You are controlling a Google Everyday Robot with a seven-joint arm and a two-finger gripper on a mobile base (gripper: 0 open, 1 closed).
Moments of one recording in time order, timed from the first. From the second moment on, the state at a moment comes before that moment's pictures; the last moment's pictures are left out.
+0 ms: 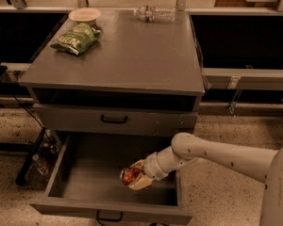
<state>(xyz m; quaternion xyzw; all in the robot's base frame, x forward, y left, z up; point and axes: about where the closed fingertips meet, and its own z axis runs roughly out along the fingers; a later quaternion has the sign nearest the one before) 0.483 0.023 0.457 -0.62 0.65 0.35 0.26</state>
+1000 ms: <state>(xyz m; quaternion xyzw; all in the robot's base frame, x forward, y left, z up) 0.485 0.027 0.426 -0.62 0.65 0.38 0.25</state>
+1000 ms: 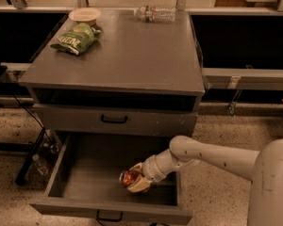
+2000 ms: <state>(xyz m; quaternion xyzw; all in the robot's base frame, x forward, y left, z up) 0.468 0.023 0.401 -0.60 0.65 0.40 0.23</state>
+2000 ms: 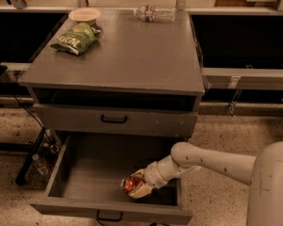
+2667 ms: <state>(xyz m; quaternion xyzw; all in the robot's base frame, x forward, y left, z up) 0.456 0.023 0.381 -0.59 0.66 0.41 0.22</state>
